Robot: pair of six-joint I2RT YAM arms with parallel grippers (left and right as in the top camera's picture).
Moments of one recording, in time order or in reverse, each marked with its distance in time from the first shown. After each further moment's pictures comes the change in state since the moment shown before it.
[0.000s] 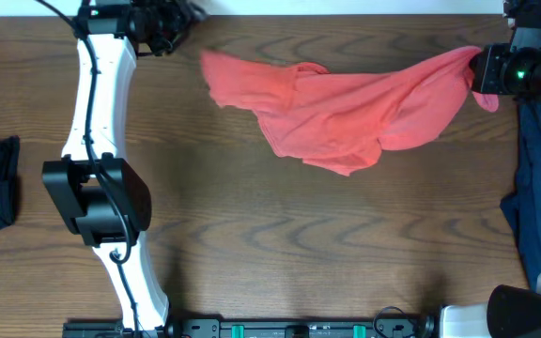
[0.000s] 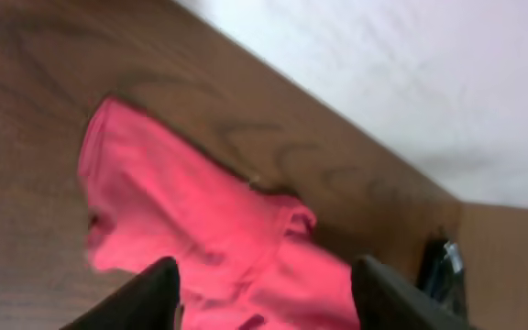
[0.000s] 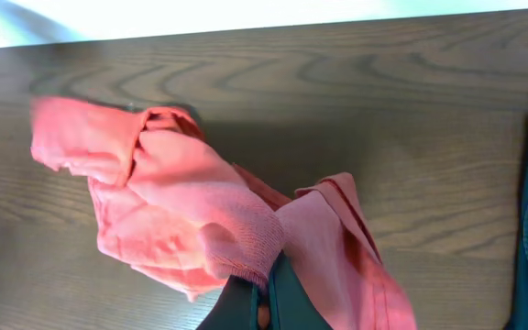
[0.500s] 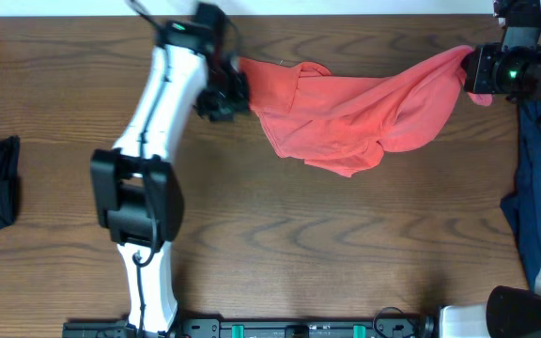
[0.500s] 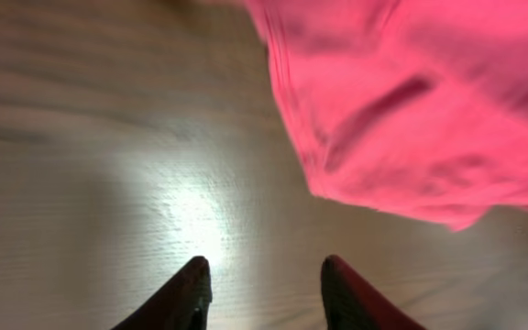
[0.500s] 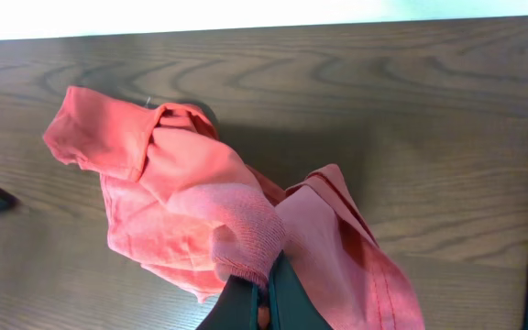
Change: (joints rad) left arm -0.273 0.000 -0.189 -0.432 -0.225 0.281; right arm 0.031 0.000 0.001 0.002 0.000 0.000
